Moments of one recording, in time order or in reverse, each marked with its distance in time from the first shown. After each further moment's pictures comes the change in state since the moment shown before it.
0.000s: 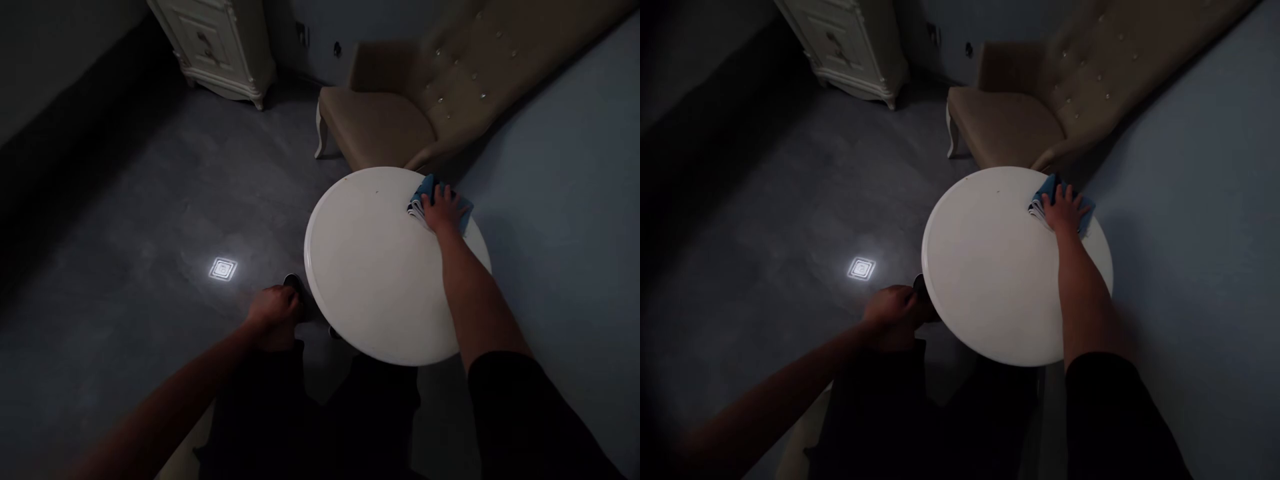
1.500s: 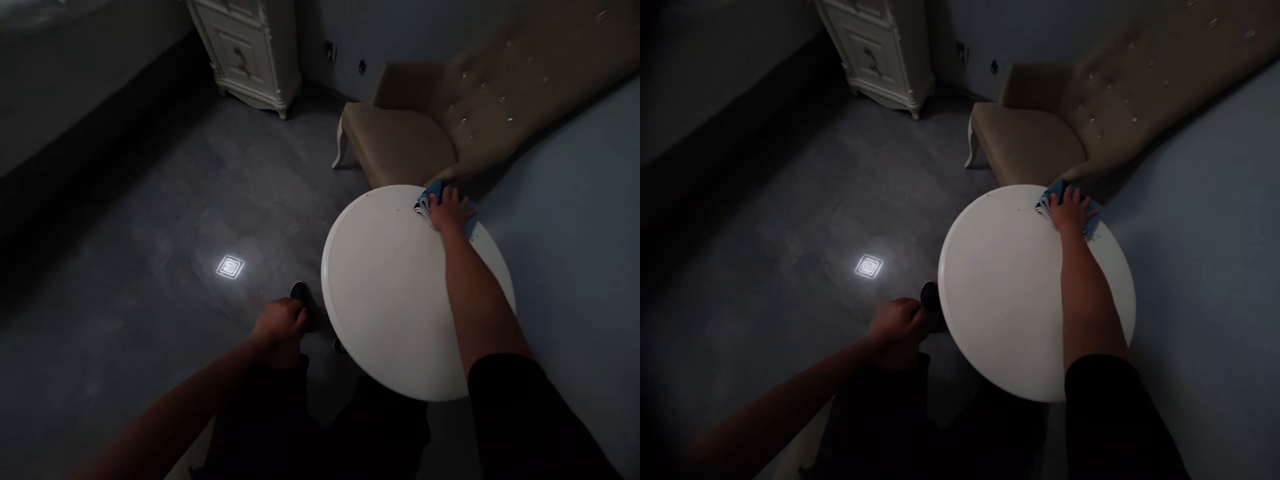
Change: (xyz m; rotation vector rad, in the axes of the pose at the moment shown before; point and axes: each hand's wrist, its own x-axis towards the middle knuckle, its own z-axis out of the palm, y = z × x) left_hand -0.008 -0.012 -0.007 -0.090 0.020 -0.016; right_hand 0.054 -0.071 -0.003 -0.016 0.006 -0.010
